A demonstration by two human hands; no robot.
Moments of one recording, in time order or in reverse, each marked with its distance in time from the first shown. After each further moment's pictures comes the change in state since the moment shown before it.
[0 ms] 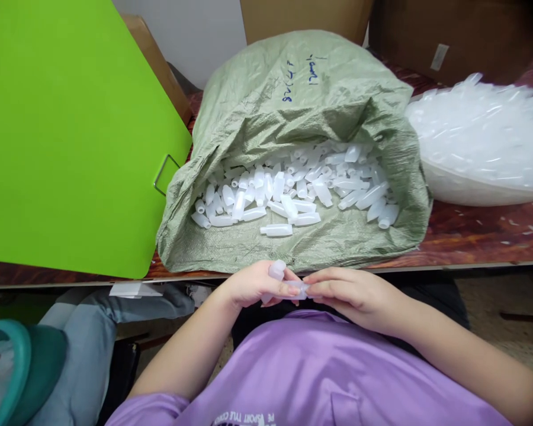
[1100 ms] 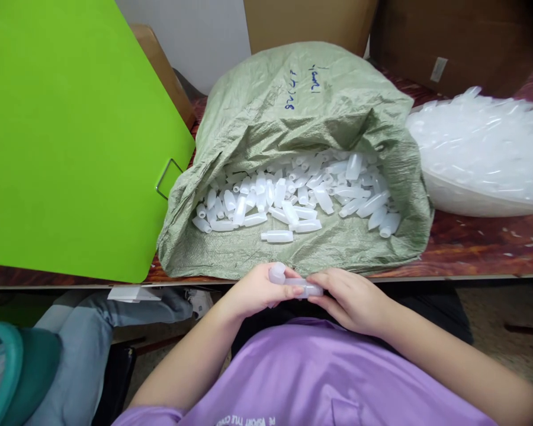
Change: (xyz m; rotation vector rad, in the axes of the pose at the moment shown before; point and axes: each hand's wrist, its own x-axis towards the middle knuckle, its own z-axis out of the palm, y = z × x) left_hand -0.001 0.005 0.016 0.152 0.283 0.093; right_hand 0.002 0.017 0.018 -0.161 0.047 0.164
